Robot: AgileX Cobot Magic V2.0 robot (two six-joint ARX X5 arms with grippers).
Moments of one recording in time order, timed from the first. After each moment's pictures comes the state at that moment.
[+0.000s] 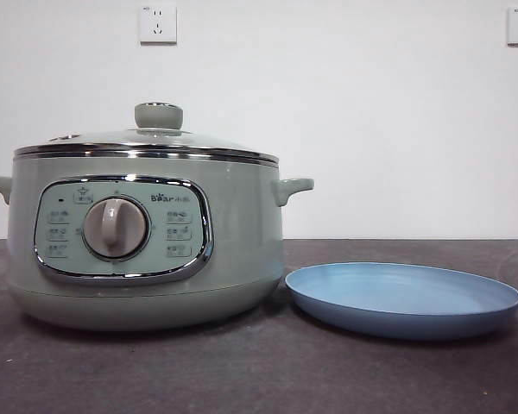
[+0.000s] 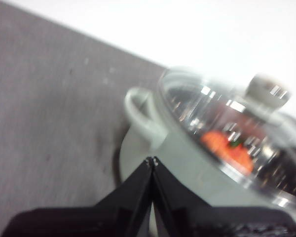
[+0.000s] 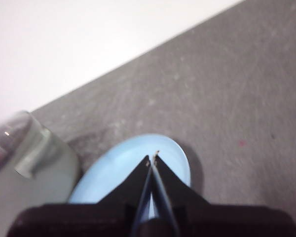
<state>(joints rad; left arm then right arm) 0.03 0.06 0.13 -0.21 0.26 -0.41 0.10 0.08 0.14 -0.22 -0.13 0.46</state>
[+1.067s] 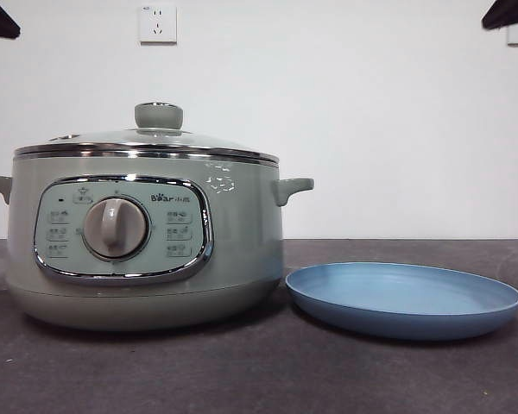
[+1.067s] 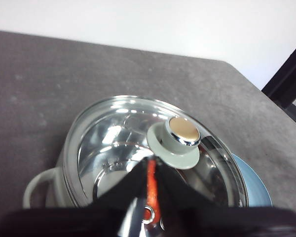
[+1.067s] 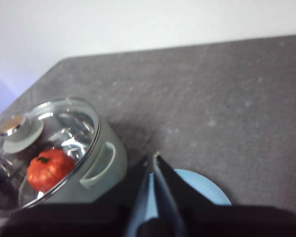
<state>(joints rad) 0.02 0.79 0.70 -0.24 0.60 -0.19 0.10 0.83 0.76 -0.27 -0.42 0.13</state>
